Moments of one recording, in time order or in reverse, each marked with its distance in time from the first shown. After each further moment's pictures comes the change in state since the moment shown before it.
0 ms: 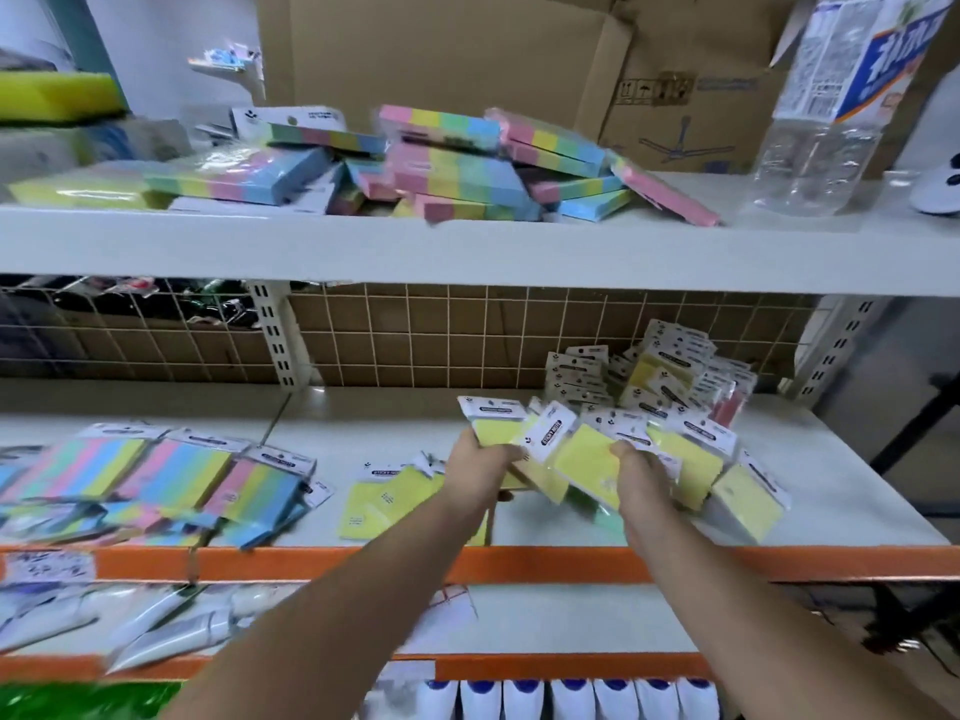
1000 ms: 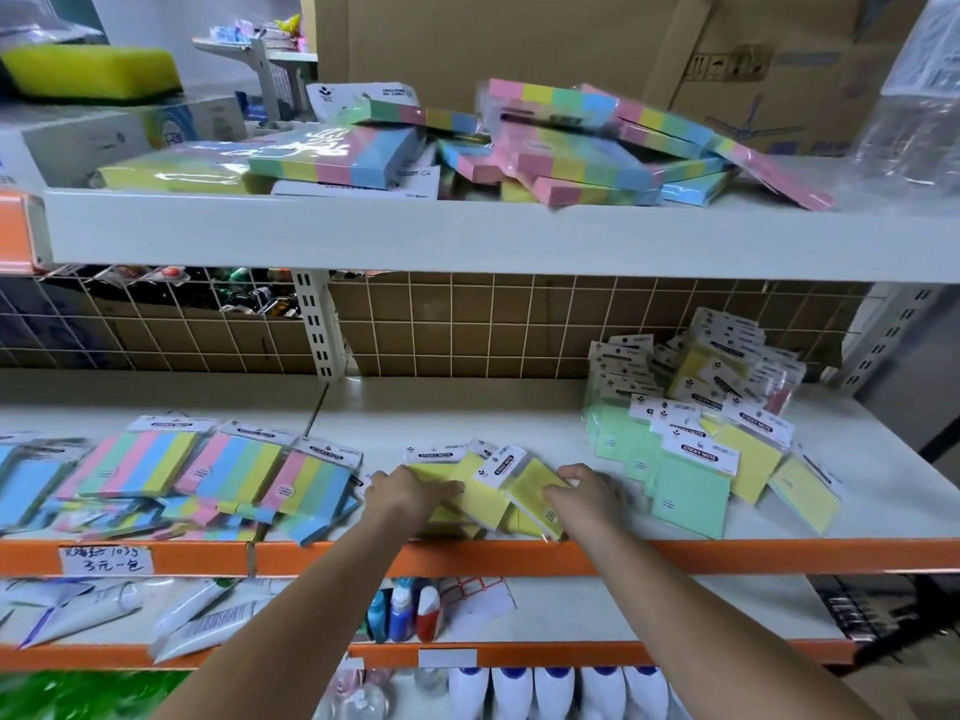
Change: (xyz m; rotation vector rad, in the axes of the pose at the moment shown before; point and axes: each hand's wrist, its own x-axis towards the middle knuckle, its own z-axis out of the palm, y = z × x) left_hand 0.030 -0.038 -0.138 0.886 0.190 -0.300; right_hand -0.030 0.048 0.098 -0.570 -0.217 -0.179
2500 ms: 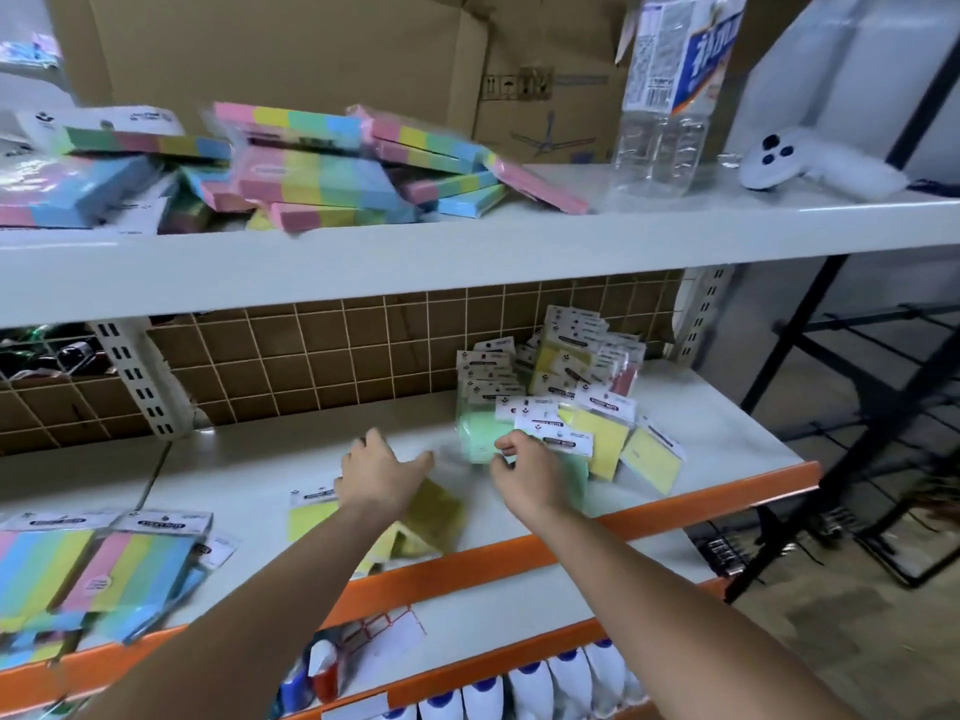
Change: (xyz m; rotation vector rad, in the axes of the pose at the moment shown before) left_hand -0.041 0.114 0.050 0.051 0.161 0.373; right_hand 0.012 0.023 -0.090 -0.131 0.206 -0.264
